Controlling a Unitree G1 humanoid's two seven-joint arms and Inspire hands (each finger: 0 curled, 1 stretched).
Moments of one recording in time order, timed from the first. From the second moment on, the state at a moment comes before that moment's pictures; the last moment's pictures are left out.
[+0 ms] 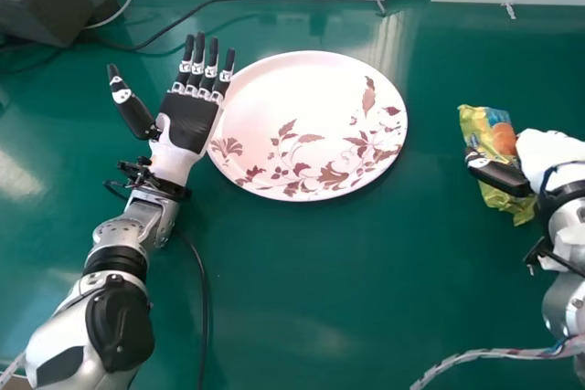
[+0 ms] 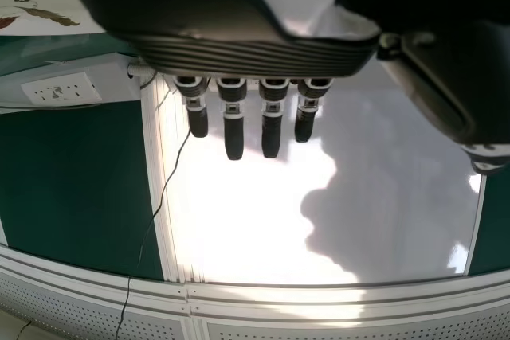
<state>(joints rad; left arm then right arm) -0.84 0.14 0.73 1.13 -0.88 0.46 -0.89 -0.18 -0.64 0.07 -0.44 -1.23 0.63 0.79</state>
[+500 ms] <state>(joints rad) -0.85 0.16 0.74 1.14 -0.88 0.46 -0.93 -0.19 -0.61 0.06 -0.51 -1.31 0.61 0.86</state>
